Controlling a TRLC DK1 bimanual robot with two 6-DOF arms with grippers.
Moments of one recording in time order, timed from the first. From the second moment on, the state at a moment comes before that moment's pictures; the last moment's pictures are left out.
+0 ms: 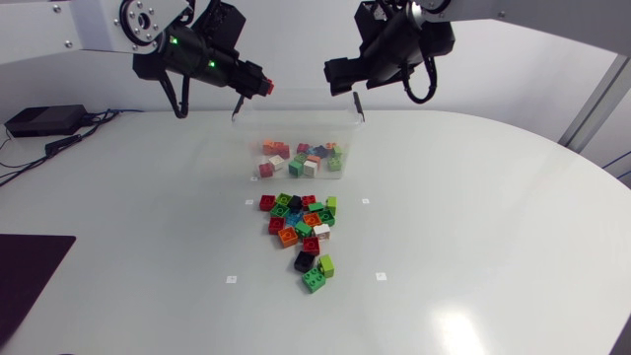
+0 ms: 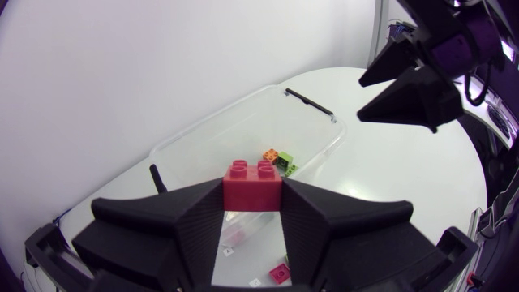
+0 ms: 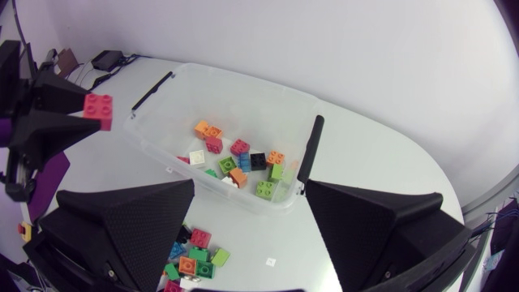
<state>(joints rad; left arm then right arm) -0.30 1.85 1.67 -0.43 0.23 0.31 0.41 1.98 1.93 -0.72 -0.01 0.01</state>
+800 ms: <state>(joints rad) -0.29 2.11 1.87 -0.32 0.25 0.28 0.47 1.70 1.31 -0.50 -0.03 -0.08</state>
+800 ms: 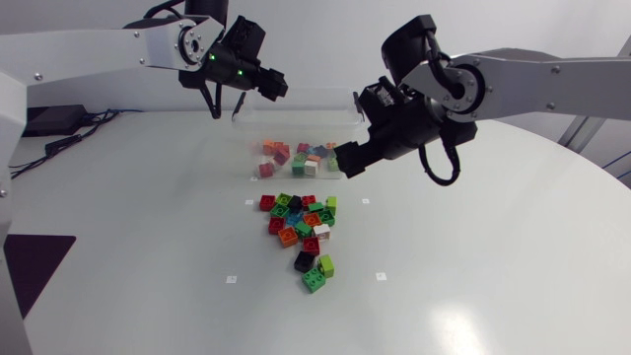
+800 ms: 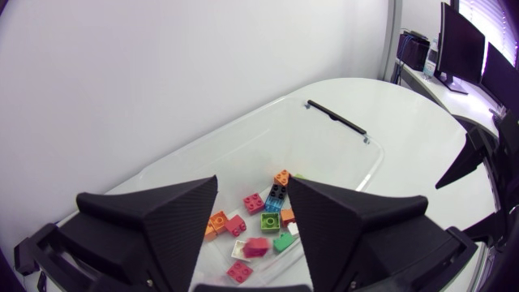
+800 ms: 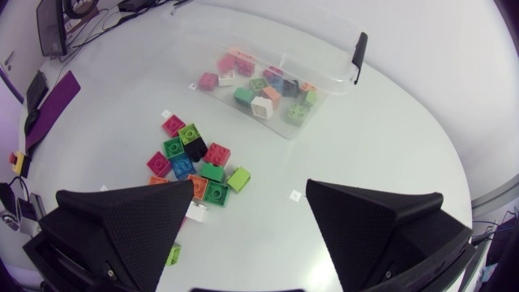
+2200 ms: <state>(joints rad) -0.21 1.84 1.40 -0.58 0.35 1.10 0.51 2.37 1.84 -0.85 0.05 0.20</state>
